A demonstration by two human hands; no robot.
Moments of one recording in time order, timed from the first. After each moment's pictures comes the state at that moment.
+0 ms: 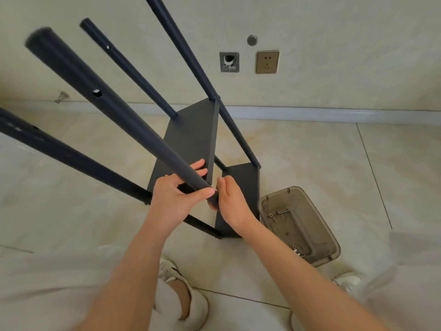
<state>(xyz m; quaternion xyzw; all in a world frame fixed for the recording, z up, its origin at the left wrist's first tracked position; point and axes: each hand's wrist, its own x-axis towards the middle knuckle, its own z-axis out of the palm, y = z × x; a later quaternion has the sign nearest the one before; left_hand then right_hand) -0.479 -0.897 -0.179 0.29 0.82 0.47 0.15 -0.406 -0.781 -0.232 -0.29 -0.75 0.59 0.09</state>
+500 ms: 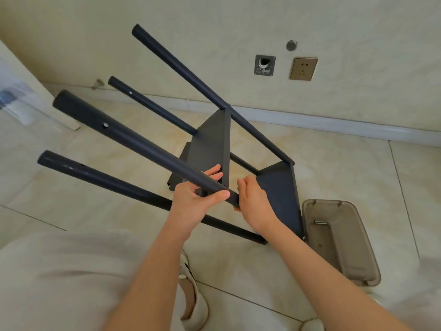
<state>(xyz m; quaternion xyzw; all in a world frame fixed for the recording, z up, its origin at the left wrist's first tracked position) -0.486 -0.927 -0.203 0.19 0.76 0.58 0.20 -0.415 -0.789 -0.215 -0.27 -0.86 0.44 -0.02</state>
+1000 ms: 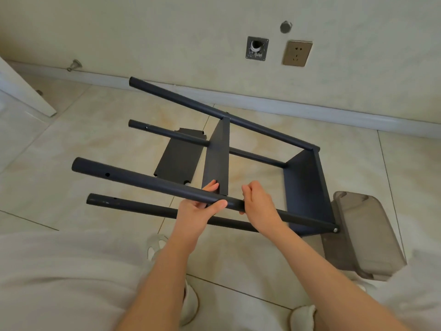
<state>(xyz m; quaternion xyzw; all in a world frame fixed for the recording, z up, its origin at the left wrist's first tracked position) -0.468 -0.919 -0.273 0.09 0.74 0.59 0.30 -0.397 -0.776 -0.252 -0.36 -0.82 0.45 -0.04</state>
